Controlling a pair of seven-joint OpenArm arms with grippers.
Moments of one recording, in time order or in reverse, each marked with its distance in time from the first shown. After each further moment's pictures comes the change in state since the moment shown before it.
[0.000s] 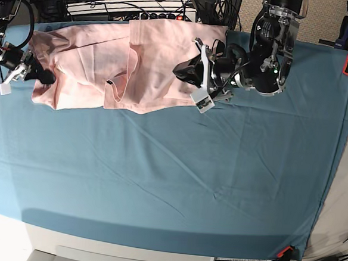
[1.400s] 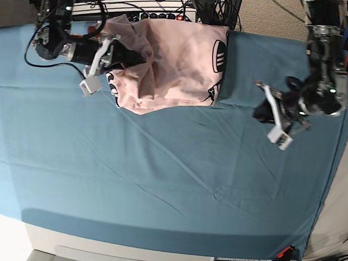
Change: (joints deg) left arm -3.3 -12.7 -20.0 0.3 5.8 4.6 -0.9; right arm -14.6 -25.5 -1.0 56.6 -11.8 -2.4 -4.1
